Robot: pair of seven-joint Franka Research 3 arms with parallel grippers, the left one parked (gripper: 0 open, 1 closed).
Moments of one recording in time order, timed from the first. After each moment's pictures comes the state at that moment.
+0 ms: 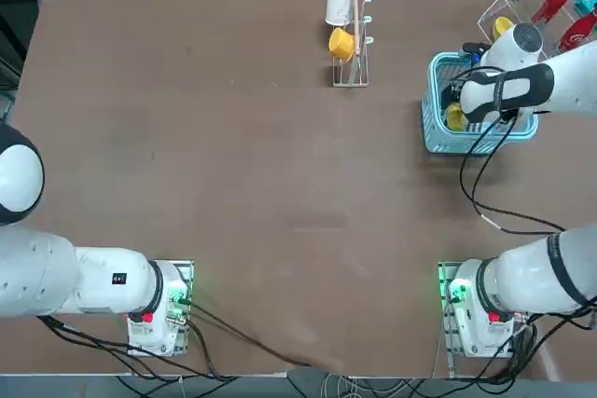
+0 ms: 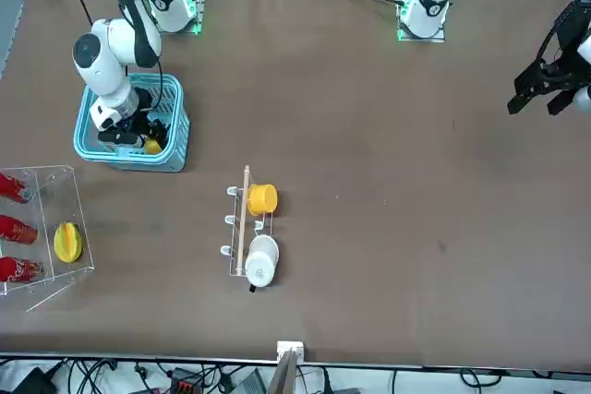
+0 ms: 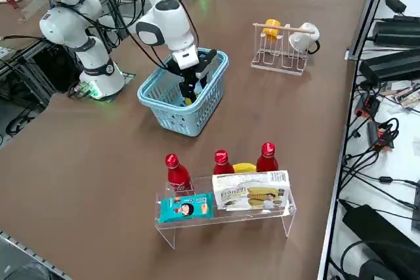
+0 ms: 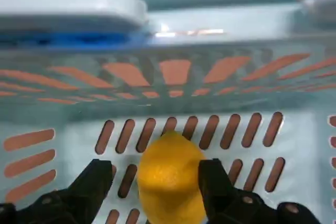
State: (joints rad) arm 0.05 0.10 -0.02 -2.61 0.02 2.86 0.09
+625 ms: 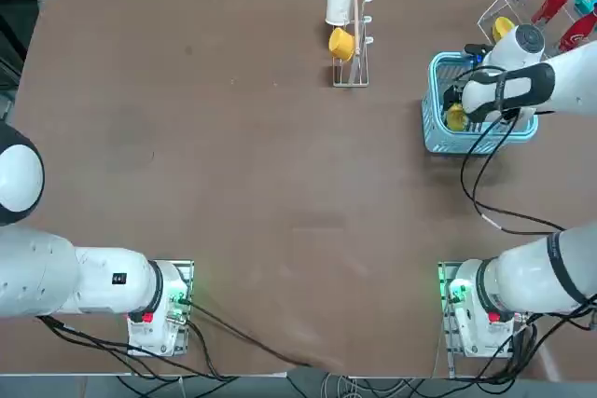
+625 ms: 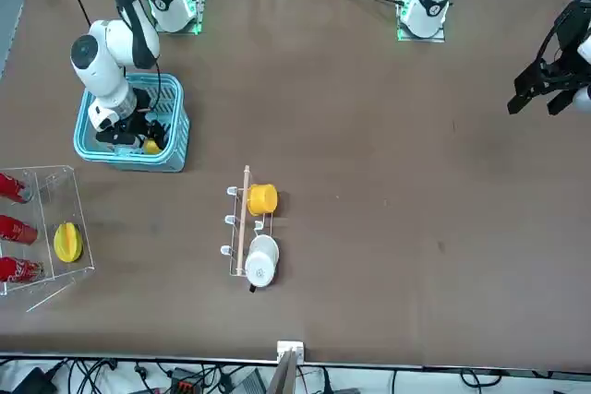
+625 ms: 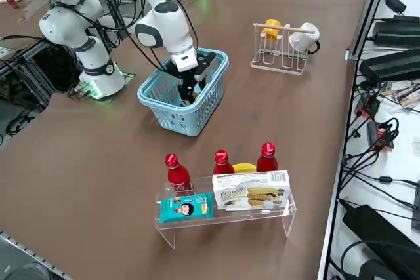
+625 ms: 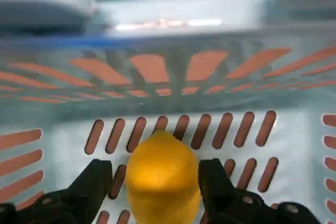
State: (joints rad) arm 0.04 0.12 -0.03 -2.61 0.02 2.87 0.08
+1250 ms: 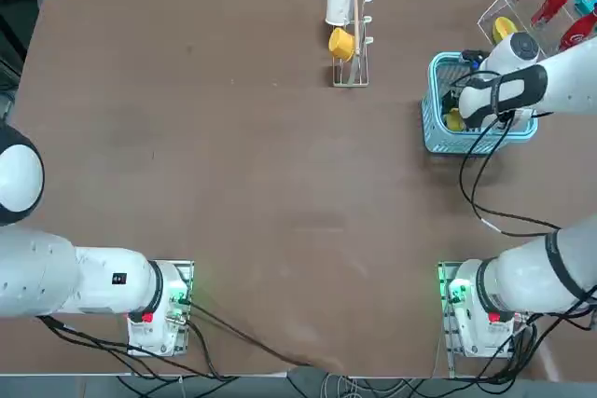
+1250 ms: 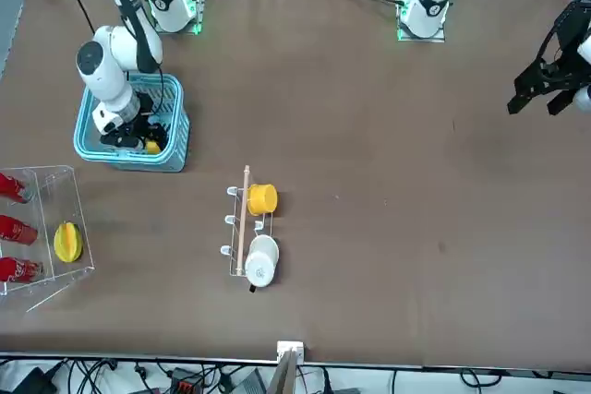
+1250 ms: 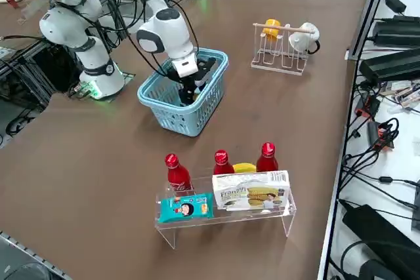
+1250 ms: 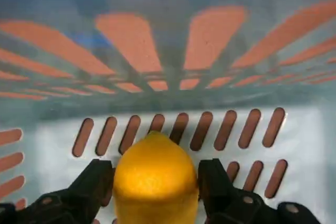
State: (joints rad) arm 0.04 0.17 -0.03 -2.61 0.02 2.92 0.08
